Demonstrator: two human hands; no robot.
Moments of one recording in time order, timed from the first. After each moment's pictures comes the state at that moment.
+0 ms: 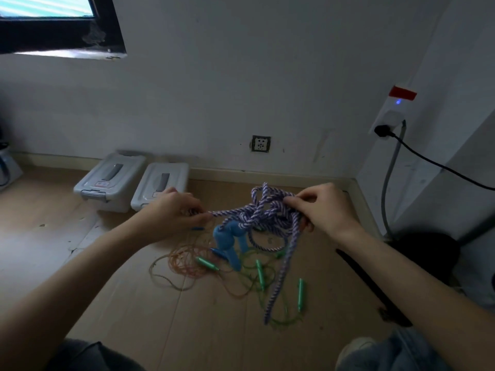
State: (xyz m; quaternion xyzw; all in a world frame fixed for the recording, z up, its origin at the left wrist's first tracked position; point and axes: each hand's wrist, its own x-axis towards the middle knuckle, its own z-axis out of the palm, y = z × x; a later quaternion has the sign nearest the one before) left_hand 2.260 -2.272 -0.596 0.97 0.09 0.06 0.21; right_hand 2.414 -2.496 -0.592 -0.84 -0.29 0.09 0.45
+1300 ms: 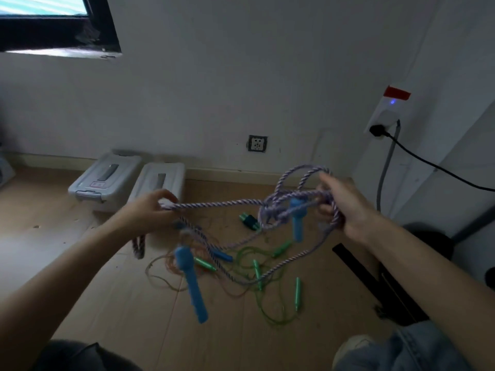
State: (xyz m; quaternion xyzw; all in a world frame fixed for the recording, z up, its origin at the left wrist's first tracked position) left_hand 2.254 -2.254 -0.599 0.92 0.29 0.01 0.25; right_hand 2.430 -2.512 -0.577 -0.72 -0.07 0.25 0.64
